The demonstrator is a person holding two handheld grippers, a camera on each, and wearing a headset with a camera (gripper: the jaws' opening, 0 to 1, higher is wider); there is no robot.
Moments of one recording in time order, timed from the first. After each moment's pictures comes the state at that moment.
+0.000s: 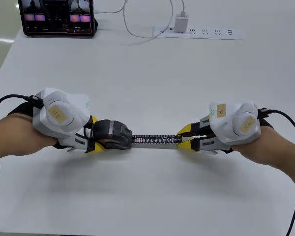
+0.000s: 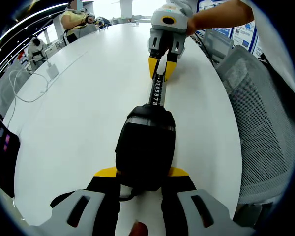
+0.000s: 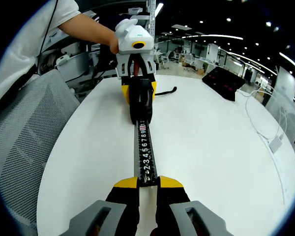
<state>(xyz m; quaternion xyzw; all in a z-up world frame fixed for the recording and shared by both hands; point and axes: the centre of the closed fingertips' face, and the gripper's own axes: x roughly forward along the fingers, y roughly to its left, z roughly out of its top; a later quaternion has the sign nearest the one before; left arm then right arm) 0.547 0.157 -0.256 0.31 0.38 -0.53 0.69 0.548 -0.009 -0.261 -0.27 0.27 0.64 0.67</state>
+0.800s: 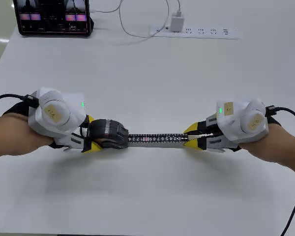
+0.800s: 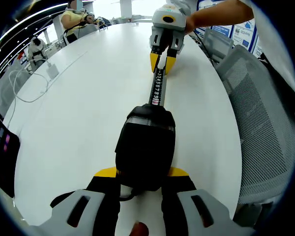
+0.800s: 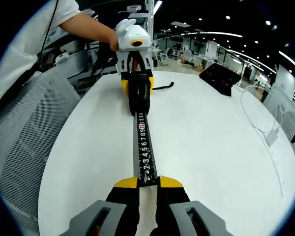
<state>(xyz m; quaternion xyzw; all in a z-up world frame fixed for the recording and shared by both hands) 0.547 0.157 -0.256 0.31 0.38 -0.53 0.69 0.548 -0.031 -0.258 -0.28 0.28 0.63 0.67</state>
